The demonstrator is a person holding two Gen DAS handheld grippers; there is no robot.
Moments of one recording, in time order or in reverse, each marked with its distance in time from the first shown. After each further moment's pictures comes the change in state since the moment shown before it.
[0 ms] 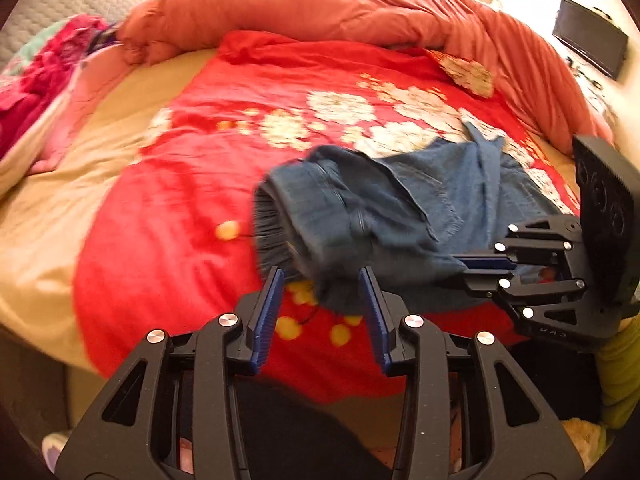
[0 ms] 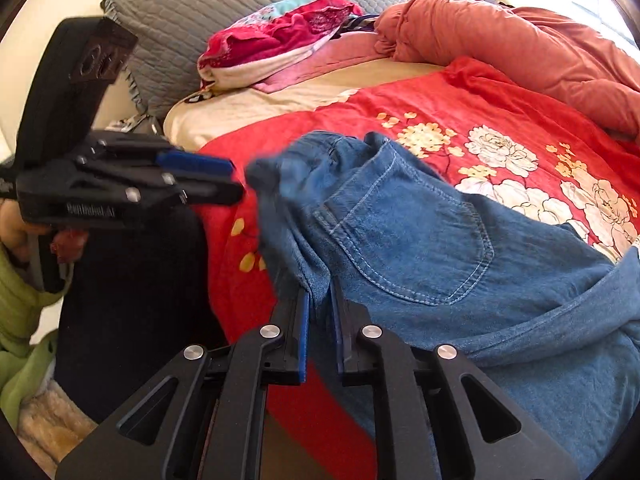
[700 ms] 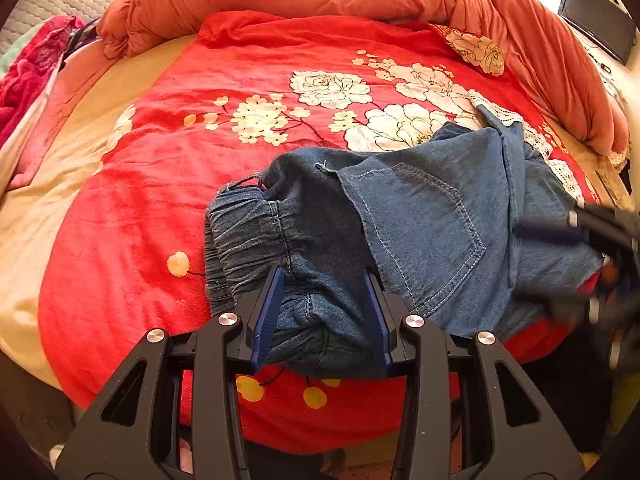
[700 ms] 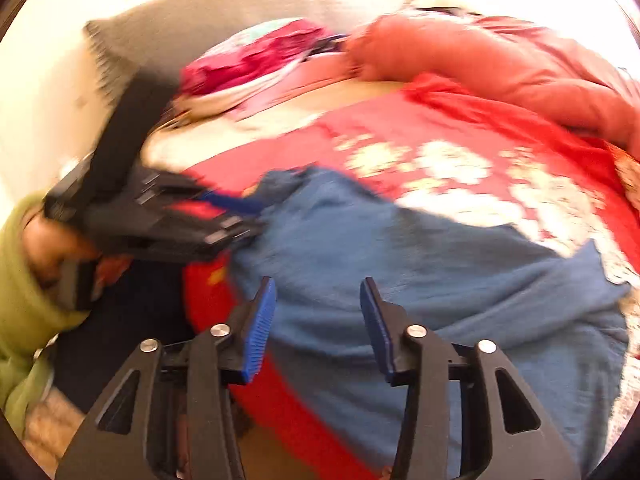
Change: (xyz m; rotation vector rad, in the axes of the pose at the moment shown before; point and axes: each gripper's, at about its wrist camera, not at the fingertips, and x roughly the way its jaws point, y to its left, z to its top) left arm 0.063 -0.030 0.028 0.041 0.085 0.015; right arm -0.040 -0.031 0.001 0.085 -0.082 -0.097
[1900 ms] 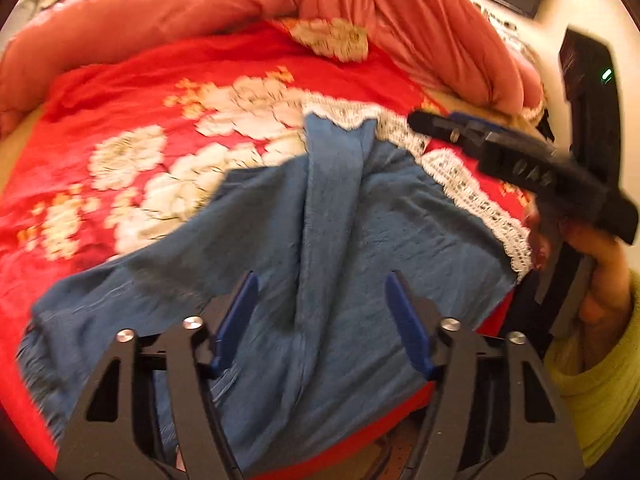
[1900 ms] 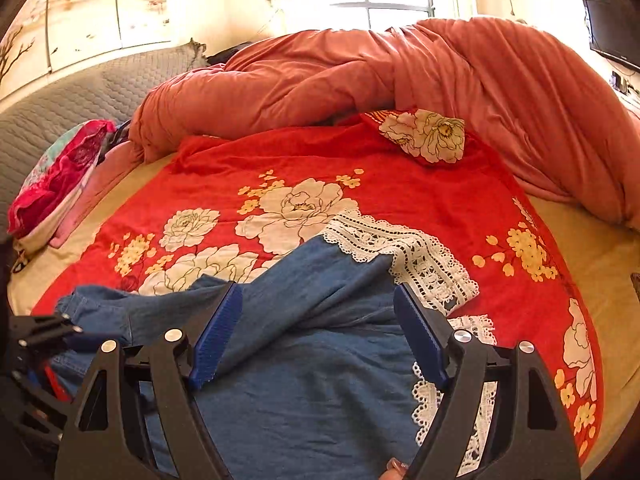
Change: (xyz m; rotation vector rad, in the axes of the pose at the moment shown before) left arm 0.039 -0.153 0.059 0.240 0.014 -0.302; right arm -0.095 -0.162 -0.022 0.428 -0.182 -0.524
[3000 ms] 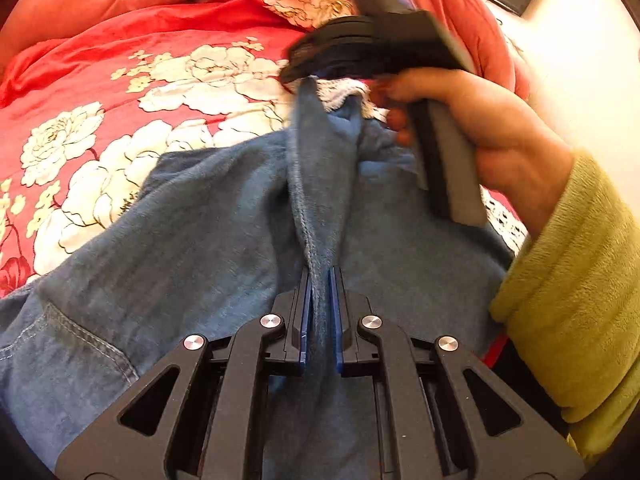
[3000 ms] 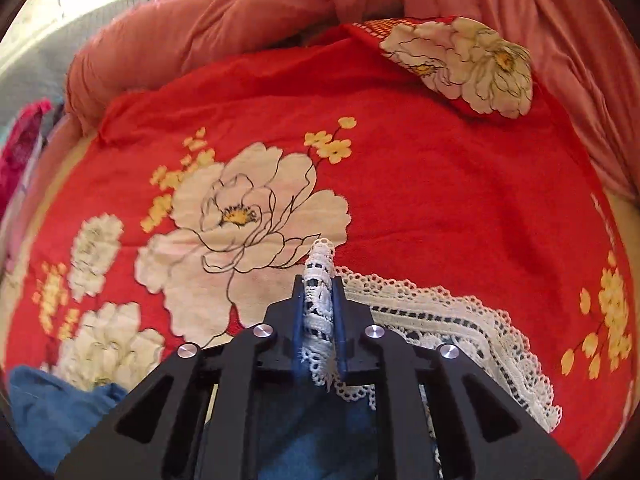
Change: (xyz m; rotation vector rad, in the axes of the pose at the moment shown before) left arm 0.054 0.010 0.008 -0.016 0.031 -0.130; right arm 0.176 -0.034 0.060 0.093 0.287 -0.029
